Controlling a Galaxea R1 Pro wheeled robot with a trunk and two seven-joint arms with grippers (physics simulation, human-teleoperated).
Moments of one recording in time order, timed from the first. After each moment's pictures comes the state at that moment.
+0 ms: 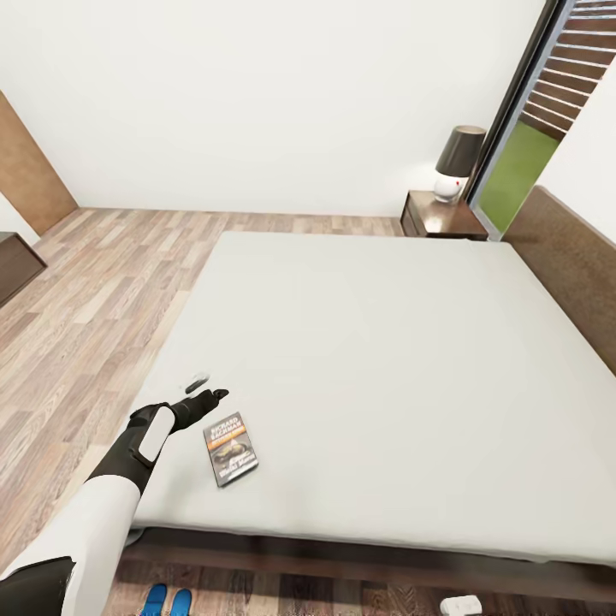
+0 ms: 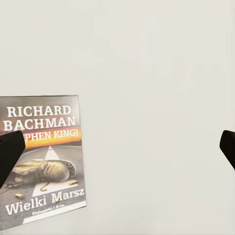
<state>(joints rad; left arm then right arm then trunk) -0.82 0.06 0.19 -0.68 0.48 0.53 -0.05 -0.46 -0.13 -0.14 0.08 0.09 -0.30 0.39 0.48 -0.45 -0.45</state>
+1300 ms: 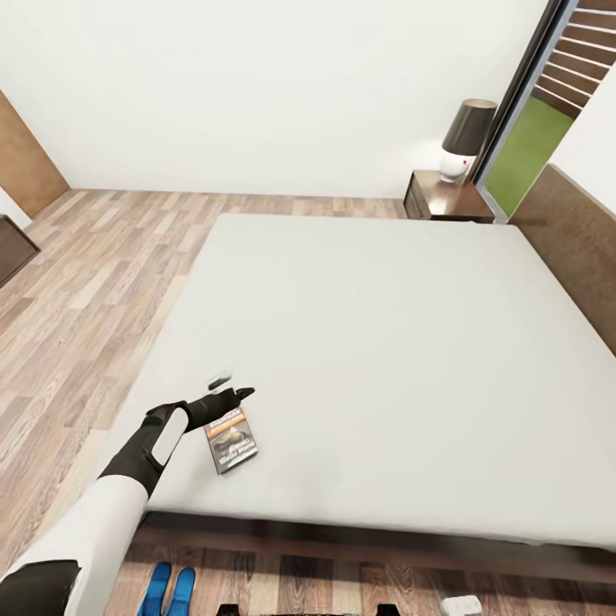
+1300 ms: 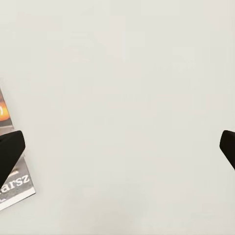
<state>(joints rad) -0.82 0.05 0.05 -0.68 0.47 0.53 -0.29 -0.46 -0.13 -0.14 0.08 0.09 -0.30 0.39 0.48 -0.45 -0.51</state>
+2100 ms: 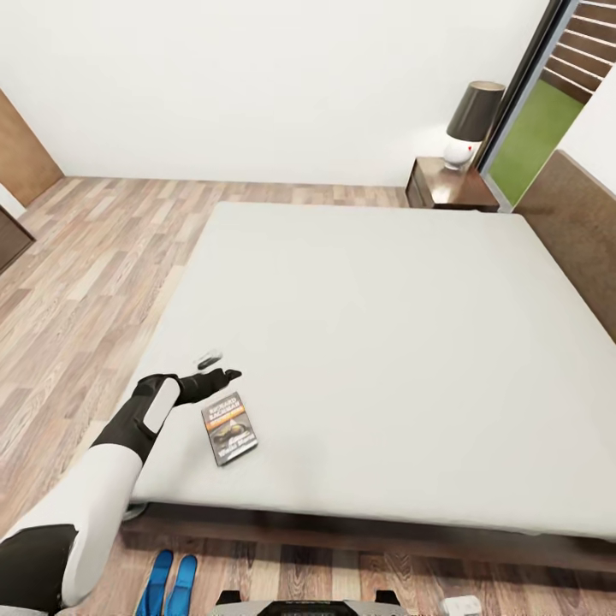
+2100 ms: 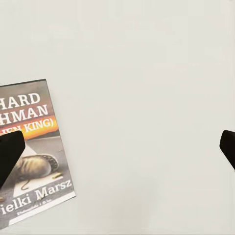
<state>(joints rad) -0.93 0.08 0.06 -0.69 0.49 0.67 -0.12 -0.46 -0.13 -0.14 0.08 0.09 -0.30 0.39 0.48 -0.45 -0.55</state>
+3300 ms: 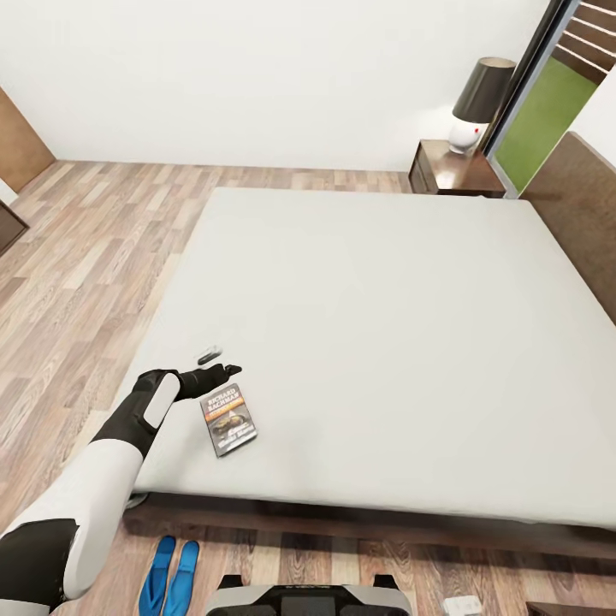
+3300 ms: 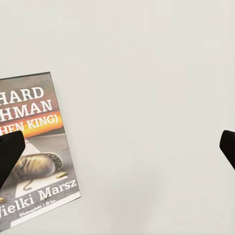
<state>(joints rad) -0.95 0.08 0.06 -0.69 0.49 0.67 -0.11 -0.46 -0.13 -0.14 0.08 0.09 -0.30 0.39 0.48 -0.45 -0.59</state>
